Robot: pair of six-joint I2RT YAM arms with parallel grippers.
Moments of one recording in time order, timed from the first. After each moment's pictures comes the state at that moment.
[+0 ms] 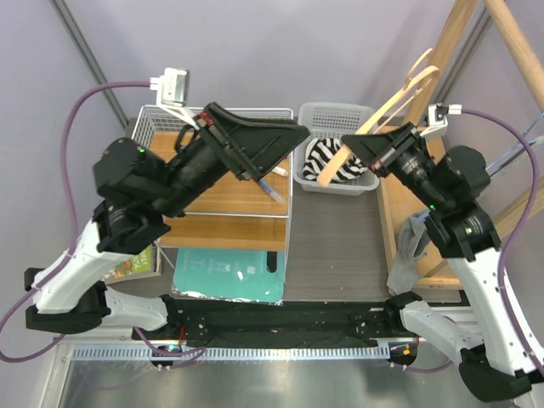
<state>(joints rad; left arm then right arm) -1.18 1.27 1.87 -0.17 -0.15 -0.74 0.34 0.88 1.28 -0.28 -0.31 1.02</state>
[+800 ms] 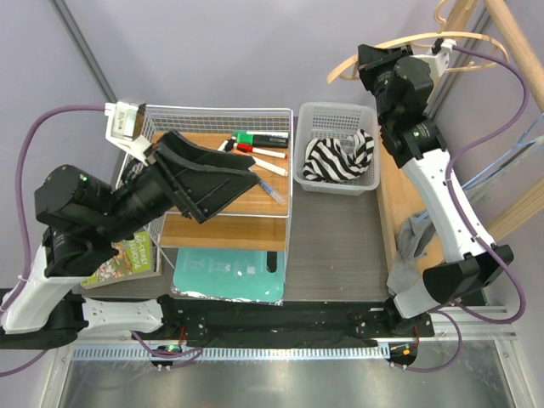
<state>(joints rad) -1.18 1.03 1.75 -0.35 -0.03 -0.68 0.33 1.51 1.79 -0.15 0.39 0.98</state>
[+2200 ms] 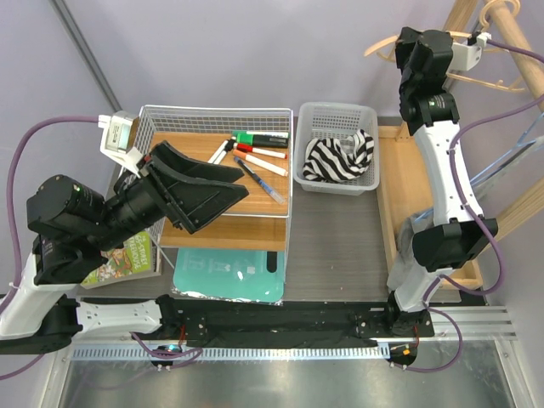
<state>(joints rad) -1.18 0.96 1.68 -0.41 -0.04 -0.66 0.11 1.74 2.06 -0.26 0.47 1.16</state>
